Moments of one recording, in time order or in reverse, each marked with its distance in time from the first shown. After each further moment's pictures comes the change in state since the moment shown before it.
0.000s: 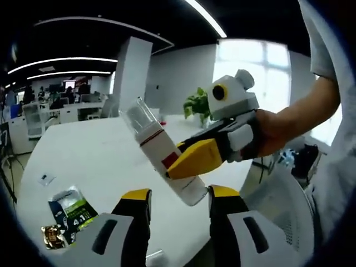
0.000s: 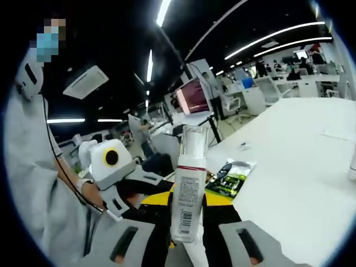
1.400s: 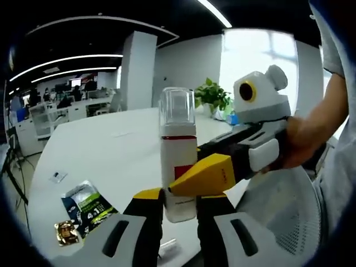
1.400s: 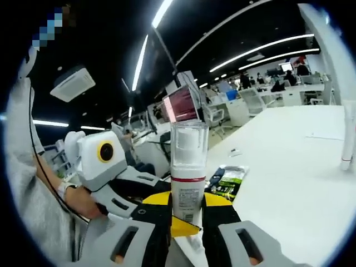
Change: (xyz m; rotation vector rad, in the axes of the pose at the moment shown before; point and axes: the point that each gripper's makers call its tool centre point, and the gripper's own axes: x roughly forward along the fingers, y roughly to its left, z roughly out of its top) left arm -0.011 0.016 -0.011 0.039 0.080 0.081; right arm 0.018 0.009 -0.009 -0.013 -0.088 -0.153
